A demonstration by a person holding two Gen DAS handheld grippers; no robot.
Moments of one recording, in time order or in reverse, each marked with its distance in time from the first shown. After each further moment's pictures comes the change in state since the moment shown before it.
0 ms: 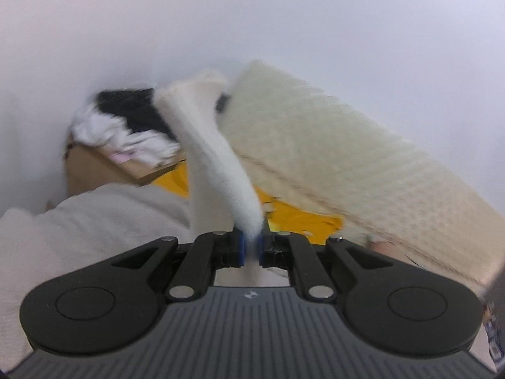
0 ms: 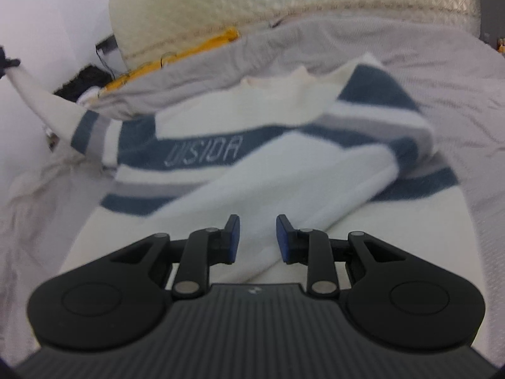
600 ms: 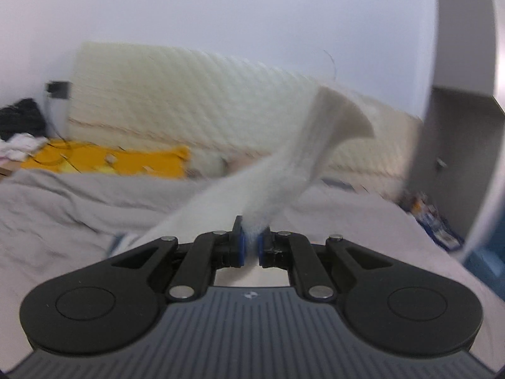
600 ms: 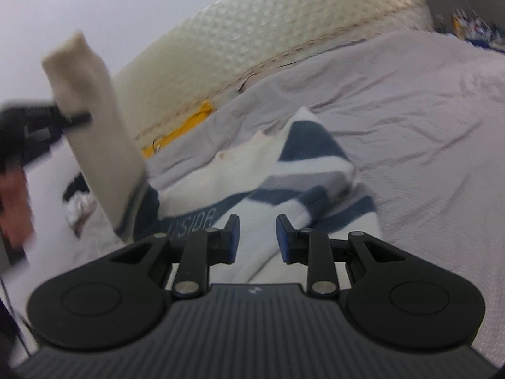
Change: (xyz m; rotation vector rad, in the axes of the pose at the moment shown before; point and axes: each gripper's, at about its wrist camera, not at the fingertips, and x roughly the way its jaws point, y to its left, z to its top) left arm -0.099 -0.276 -0.220 0.319 0.125 -0.343; right arm -0.084 -0.105 0.014 0.278 -0.186 0.084
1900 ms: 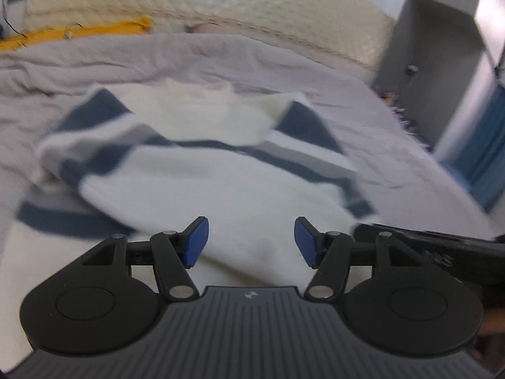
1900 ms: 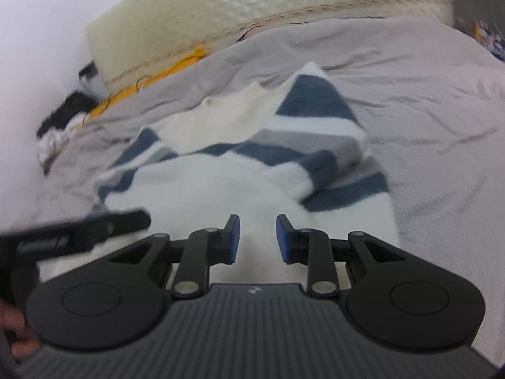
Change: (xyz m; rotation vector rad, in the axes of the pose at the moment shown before) left arm 0.030 0.043 -0.142 0.004 0.374 -0.127; right arm 0.065 0.021 -0.022 -0.212 0.173 -0.096
